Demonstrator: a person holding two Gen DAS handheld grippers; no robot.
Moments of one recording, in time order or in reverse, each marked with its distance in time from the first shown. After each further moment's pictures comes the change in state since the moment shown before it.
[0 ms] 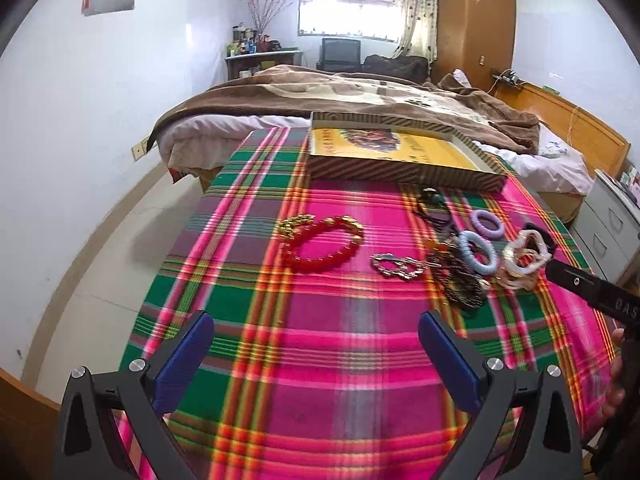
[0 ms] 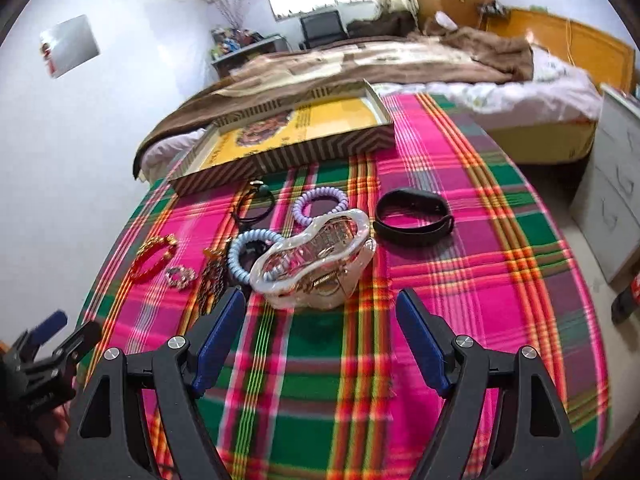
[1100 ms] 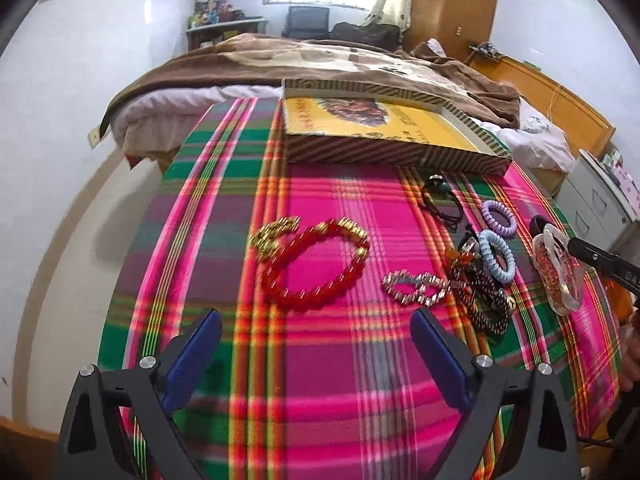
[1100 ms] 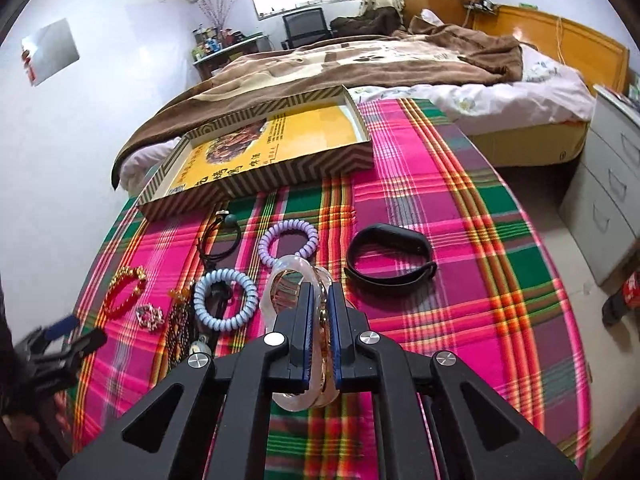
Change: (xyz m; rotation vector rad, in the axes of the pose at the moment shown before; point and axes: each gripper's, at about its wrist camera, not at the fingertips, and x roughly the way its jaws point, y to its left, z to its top) left arm 0.071 0.005 0.036 0.073 0.121 -0.128; right arm 0.008 -0.018 0.029 0.004 -0.007 -0.038
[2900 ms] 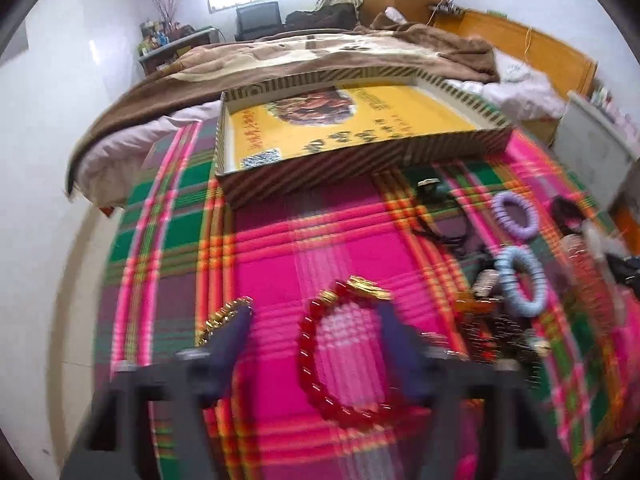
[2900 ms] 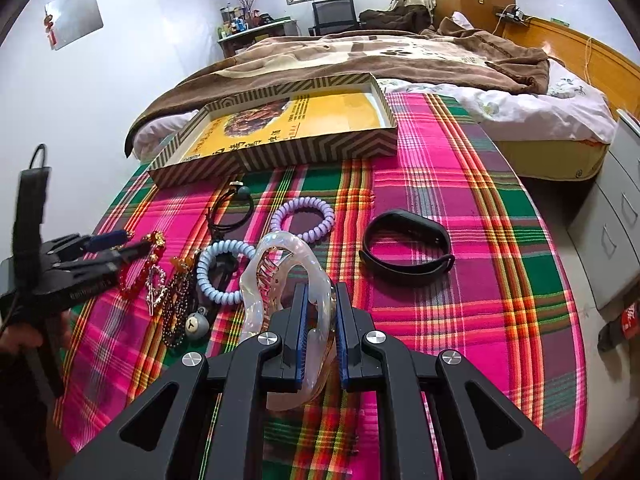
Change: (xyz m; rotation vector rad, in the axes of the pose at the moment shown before) left arm 0.055 -0.031 0.047 0.221 0.035 0.053; right arm 0.011 0.007 -0.006 -0.094 0.047 0.028
